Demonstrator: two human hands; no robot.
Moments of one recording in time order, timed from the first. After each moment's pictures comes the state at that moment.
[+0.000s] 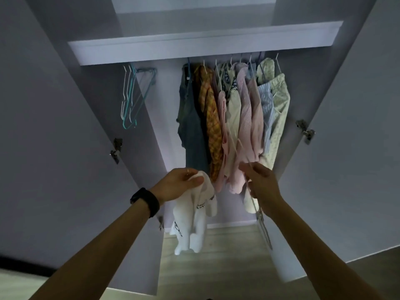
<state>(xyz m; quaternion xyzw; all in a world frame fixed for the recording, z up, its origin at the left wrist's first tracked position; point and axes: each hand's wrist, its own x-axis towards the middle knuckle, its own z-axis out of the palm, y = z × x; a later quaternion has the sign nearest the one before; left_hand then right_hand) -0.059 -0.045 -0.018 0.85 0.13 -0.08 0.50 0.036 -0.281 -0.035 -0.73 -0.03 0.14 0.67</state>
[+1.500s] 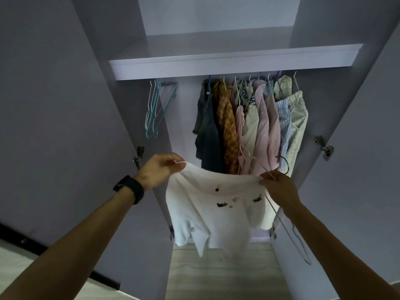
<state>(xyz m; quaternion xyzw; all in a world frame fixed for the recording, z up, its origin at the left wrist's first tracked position) -0.088 0.034 0.039 0.86 0.14 0.06 0.49 0.061 -0.276 -0.028 -0.86 -0.05 0.11 0.49</state>
